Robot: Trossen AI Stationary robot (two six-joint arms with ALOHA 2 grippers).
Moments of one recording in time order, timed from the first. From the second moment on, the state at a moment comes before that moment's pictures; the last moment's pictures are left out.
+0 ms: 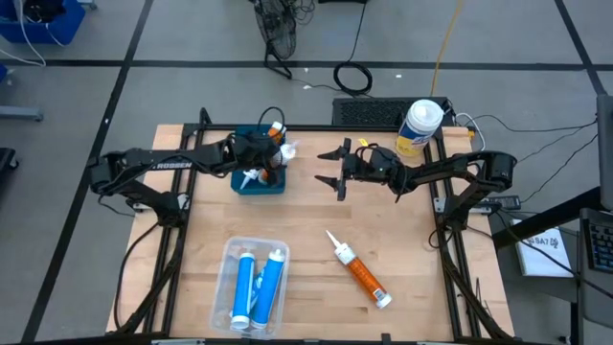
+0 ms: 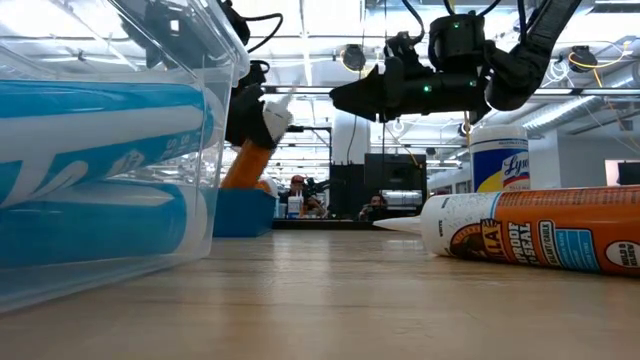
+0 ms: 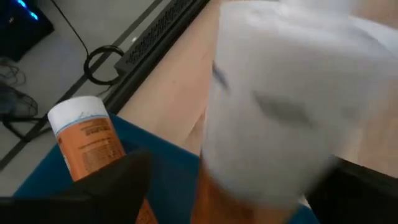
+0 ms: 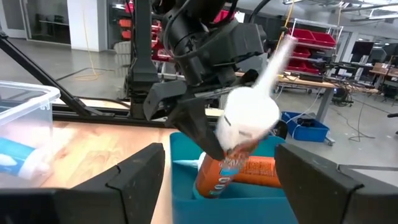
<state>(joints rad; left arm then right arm) 0.38 1.39 0.86 -0.16 -0.17 -0.01 -0.31 1.61 0.62 1.03 -0.21 -0.12</state>
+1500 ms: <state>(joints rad) 0.38 1.39 0.86 -0.15 -0.20 0.09 -0.06 1.49 0.99 -0.80 0.36 0.67</state>
